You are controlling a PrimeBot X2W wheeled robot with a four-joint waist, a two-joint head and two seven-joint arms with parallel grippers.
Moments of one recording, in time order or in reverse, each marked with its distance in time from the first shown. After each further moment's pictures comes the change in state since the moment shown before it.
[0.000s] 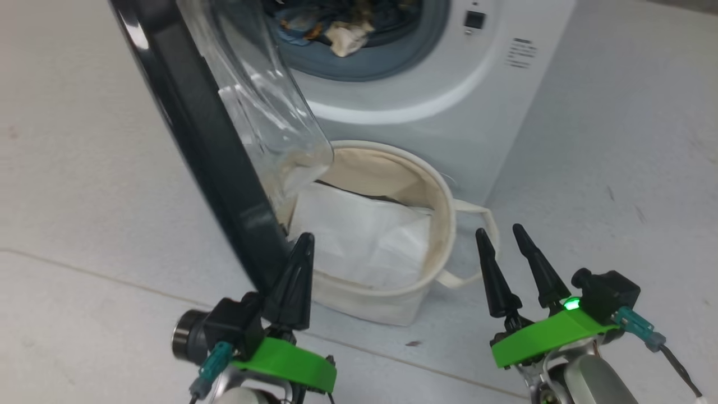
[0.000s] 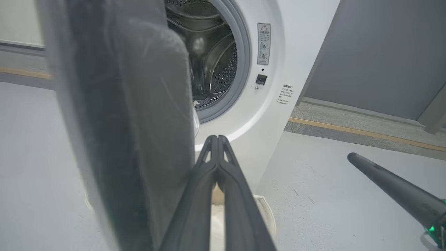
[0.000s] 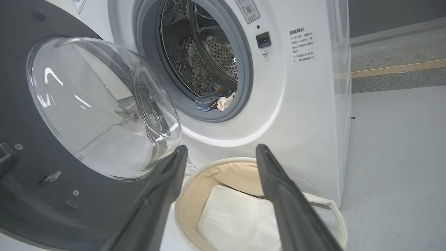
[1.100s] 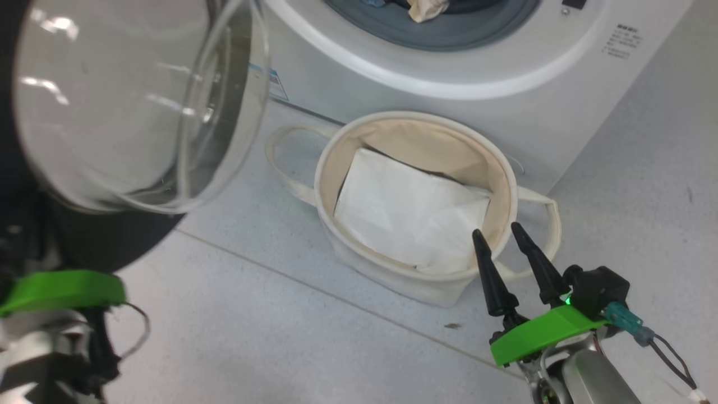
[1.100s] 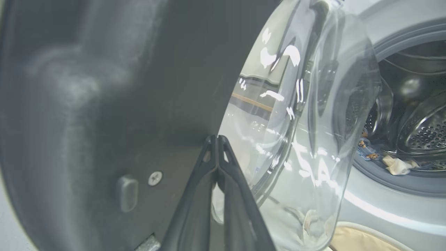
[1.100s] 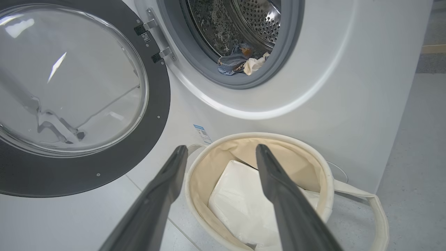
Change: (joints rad) left arm -0.125 0.193 0.439 0.186 -0.219 0.049 -0.064; right arm -0.021 0.000 -0.001 0.040 -0.092 0.000 0.000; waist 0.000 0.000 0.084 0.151
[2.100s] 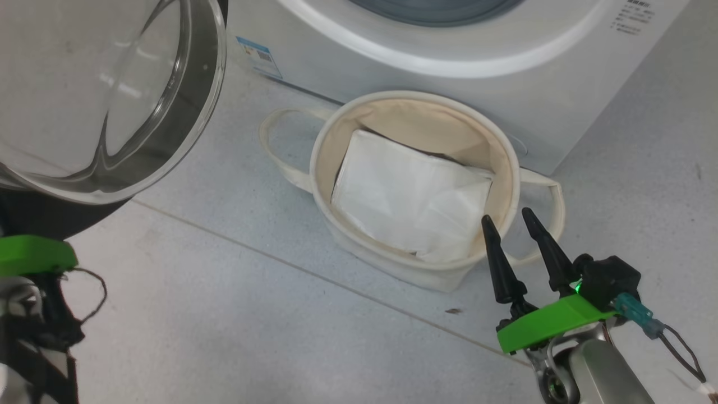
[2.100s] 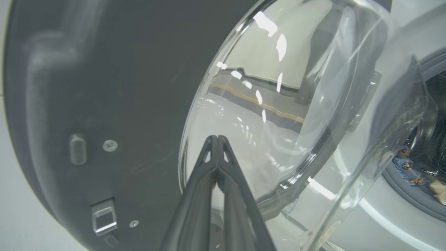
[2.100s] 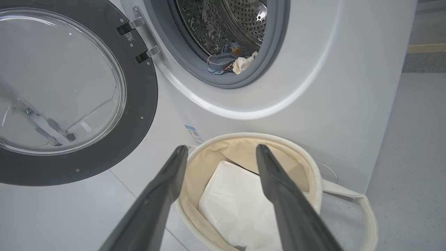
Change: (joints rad) left arm -0.205 -0.025 0.237 0.269 0.062 -0.147 -0.033; right arm -0.020 -0.001 -0.035 -0.021 -0.044 0.000 0.000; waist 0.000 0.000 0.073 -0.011
